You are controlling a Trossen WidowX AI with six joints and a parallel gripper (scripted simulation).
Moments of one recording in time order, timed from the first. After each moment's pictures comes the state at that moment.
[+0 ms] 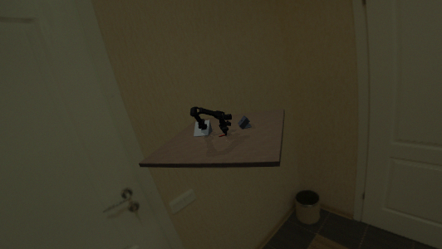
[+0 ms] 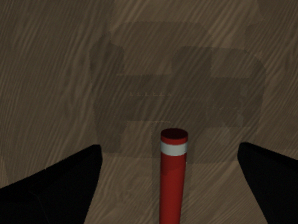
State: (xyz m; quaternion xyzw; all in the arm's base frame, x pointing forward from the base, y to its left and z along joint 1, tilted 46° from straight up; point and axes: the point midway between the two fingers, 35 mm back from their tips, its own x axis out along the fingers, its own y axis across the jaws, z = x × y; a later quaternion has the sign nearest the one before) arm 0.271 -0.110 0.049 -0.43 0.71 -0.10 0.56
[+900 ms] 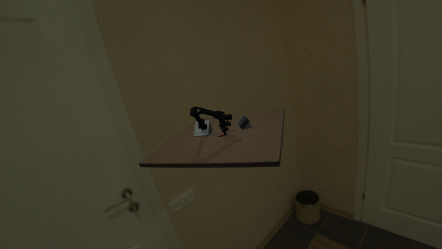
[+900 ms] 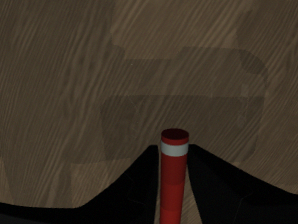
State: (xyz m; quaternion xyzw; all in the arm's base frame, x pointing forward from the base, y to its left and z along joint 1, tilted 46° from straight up) arm 0.270 -0.111 0.048 -0.43 0.71 -0.10 0.56
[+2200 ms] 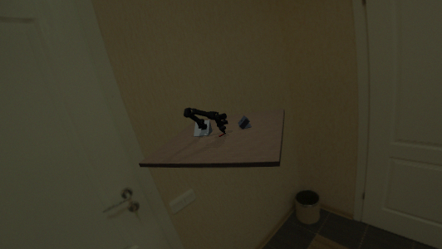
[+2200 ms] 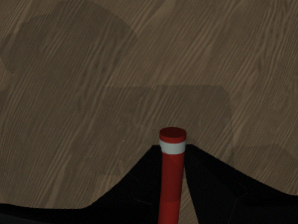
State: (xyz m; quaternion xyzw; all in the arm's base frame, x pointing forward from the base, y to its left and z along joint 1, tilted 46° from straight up) arm 0.262 -0.103 0.063 -0.44 0.64 -0.05 0.63
